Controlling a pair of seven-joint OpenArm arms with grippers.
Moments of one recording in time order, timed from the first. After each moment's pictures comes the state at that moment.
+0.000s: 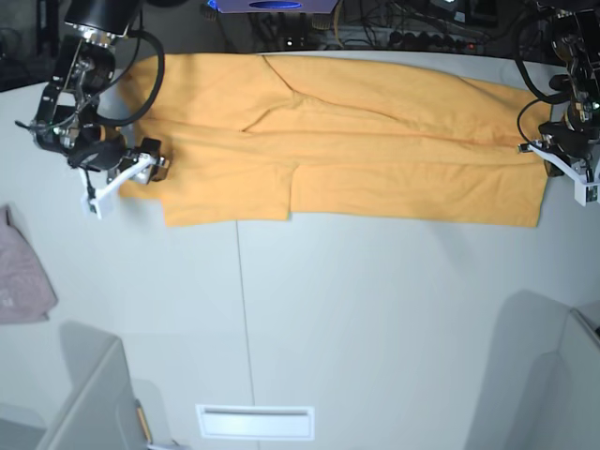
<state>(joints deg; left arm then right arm) 23.9 -29.1 -31.2 103.1 -31.0 -6.4 55.6 -8.9 7.7 21.6 100.6 30.1 9.5 -75.8</state>
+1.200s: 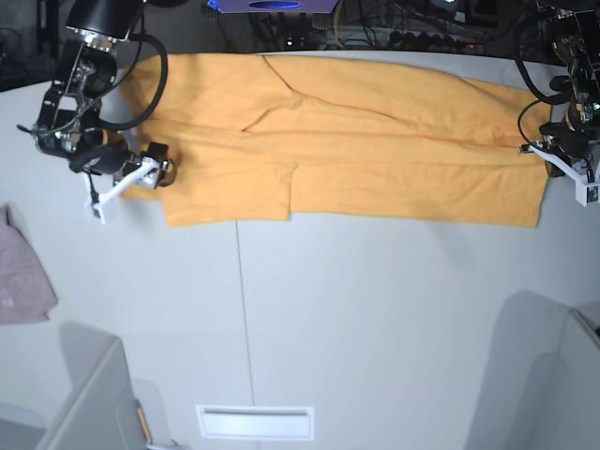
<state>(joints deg) 23.7 -29.0 -31.2 102.9 -30.9 -6.4 55.7 -7.6 7.3 21.3 100.1 30.9 9.5 -75.9</state>
